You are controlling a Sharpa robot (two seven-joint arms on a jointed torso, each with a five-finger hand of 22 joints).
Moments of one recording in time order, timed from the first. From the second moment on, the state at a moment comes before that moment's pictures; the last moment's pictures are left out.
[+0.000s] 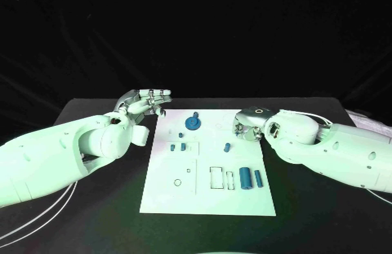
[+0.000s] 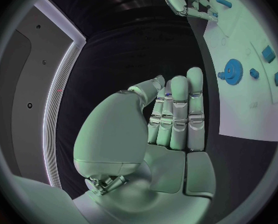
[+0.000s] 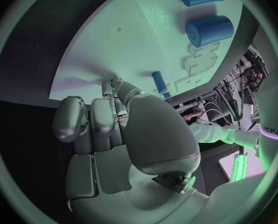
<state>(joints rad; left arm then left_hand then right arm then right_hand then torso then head) 1.21 -0.82 -0.01 1.48 -0.01 -0.36 0.30 1.37 -0.15 0.53 -0.02 0.06 1.04 0.17 0.11 0.07 1.20 0.10 0.12 0.11 1.24 0.01 0.91 0.60 0.17 1.21 0.11 0.61 0.93 1.18 -0.81 -0.02 1.48 -1.79 -0.10 -0.22 1.45 -0.01 0.30 -0.05 0.06 1.15 0.12 0.09 0.07 1.17 0.06 0.14 0.09 1.46 -0.01 1.16 1.08 0.10 1.35 0.08 1.28 1.10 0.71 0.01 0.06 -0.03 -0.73</state>
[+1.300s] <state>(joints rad) 1.21 -0.83 -0.01 1.47 0.00 -0.35 0.27 1.37 -0.14 0.51 -0.02 0.06 1.03 0.19 0.11 0.07 1.18 0.10 0.13 0.11 1.24 0.01 0.91 0.59 0.17 1.22 0.11 0.60 0.92 1.17 -0.89 -0.02 1.62 -1.73 -0.27 -0.20 1.40 -0.02 0.40 -0.07 0.05 1.18 0.11 0.09 0.09 1.21 0.05 0.11 0.07 1.47 -0.02 1.18 1.10 0.10 1.37 0.08 1.30 1.14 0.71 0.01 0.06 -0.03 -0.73</state>
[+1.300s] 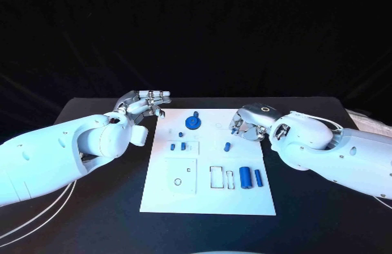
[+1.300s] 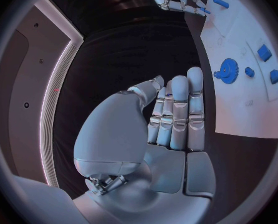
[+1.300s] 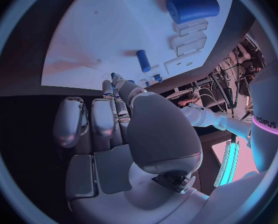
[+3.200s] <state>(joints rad) 1.21 -0.81 -0.01 1.48 0.00 -0.34 0.26 1.36 -0.14 0.51 -0.02 0.06 1.03 0.18 0.11 0.07 1.17 0.10 0.14 0.11 1.24 0.01 0.91 0.59 0.17 1.22 0.11 0.59 0.92 1.05 -0.65 -0.03 1.64 -1.72 -0.22 -0.17 1.39 -0.02 0.41 -0.07 0.05 1.18 0.12 0.08 0.09 1.22 0.06 0.11 0.07 1.47 -0.02 1.18 1.10 0.10 1.37 0.08 1.31 1.14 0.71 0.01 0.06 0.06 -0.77</state>
